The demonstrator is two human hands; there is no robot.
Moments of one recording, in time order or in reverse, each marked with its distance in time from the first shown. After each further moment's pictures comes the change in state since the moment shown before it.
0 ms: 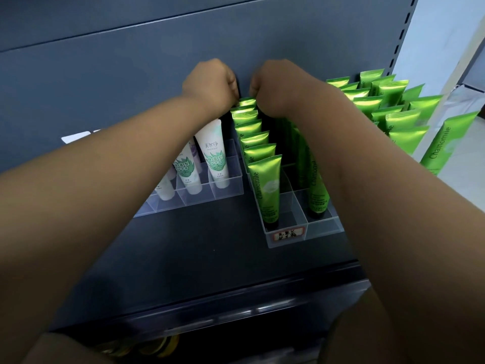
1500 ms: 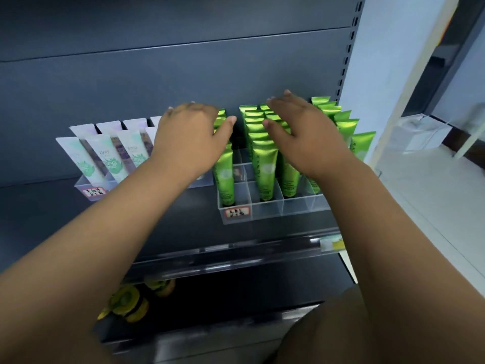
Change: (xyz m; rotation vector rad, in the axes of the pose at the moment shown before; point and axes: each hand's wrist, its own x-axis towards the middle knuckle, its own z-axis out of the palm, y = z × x) left_hand -0.147 0.097 -0.034 0.165 0.270 0.052; right_hand -0.160 0.055 -0.042 0.227 0.272 -0.123
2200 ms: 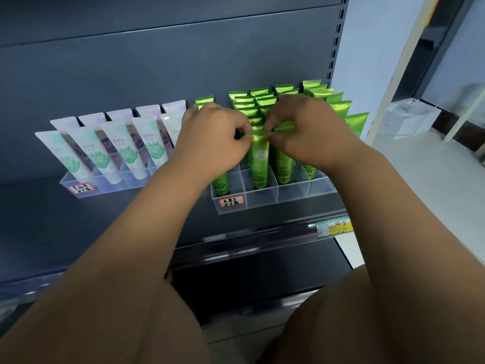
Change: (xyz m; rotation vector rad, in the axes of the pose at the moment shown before) left_hand -0.012 0.037 0.018 -0.227 -0.091 0.074; right_hand -0.020 0.008 -0.013 0.036 -0.075 -0.007
